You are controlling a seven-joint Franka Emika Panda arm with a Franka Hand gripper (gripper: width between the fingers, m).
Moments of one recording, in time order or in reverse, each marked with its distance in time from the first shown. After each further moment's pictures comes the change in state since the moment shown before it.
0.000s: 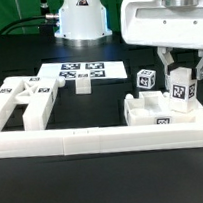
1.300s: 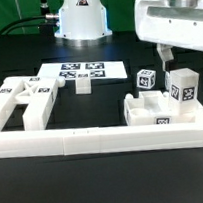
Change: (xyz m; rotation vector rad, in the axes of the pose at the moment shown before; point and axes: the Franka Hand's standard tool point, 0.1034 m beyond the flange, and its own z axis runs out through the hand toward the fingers) arm -0.006 -0.002 0.001 -0.008 -0.015 0.065
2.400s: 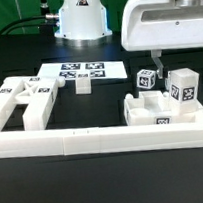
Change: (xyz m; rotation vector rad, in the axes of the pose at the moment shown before) arm -0.001 -0.001 0.000 -0.011 0.011 -0.805
